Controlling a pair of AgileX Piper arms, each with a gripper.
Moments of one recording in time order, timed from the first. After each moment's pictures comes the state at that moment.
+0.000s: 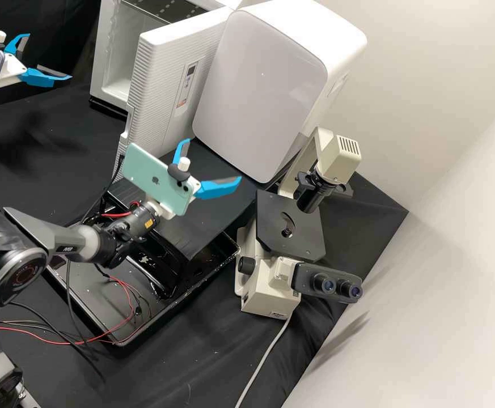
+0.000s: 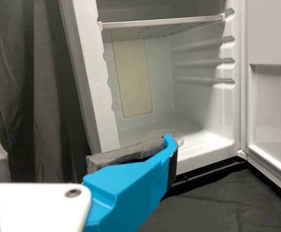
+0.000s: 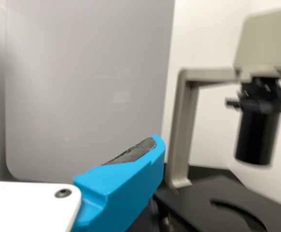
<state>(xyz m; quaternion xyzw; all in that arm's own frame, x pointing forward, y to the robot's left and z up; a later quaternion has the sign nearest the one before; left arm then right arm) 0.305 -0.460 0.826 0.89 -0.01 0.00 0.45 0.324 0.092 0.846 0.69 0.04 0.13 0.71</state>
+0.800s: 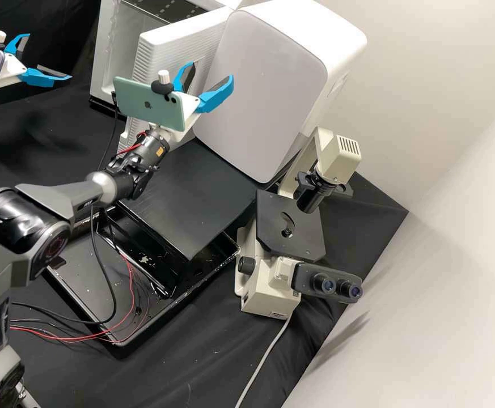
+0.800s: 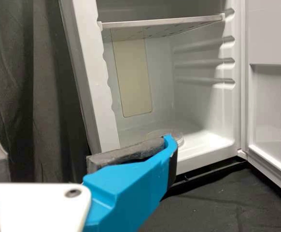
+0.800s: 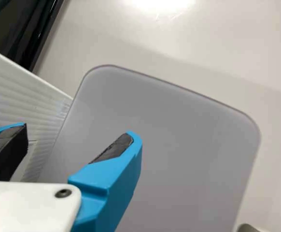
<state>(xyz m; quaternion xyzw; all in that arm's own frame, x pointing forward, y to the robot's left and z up) 0.305 -0.460 0.826 0.89 -0.01 0.00 0.45 0.399 0.201 0.844 0.57 0.09 0.23 0.78</state>
